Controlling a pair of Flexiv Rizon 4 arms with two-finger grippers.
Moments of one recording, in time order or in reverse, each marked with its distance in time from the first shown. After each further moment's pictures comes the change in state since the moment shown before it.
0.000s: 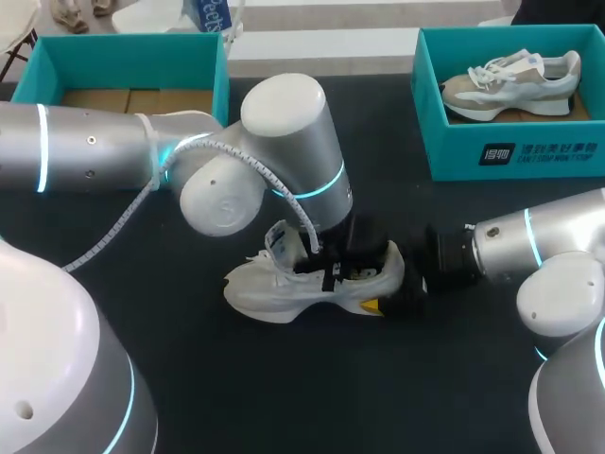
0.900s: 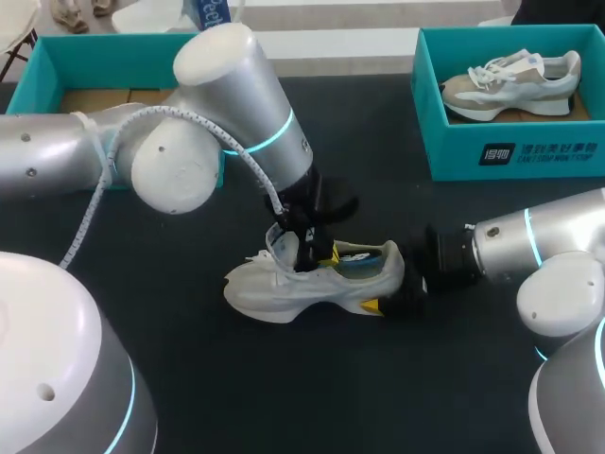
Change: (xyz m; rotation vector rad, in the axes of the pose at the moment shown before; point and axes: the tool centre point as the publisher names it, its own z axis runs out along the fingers) left arm 0.000 0.008 -0.067 0.153 0.061 -0.062; right arm 0.000 0.000 0.000 0.000 0.000 0.000
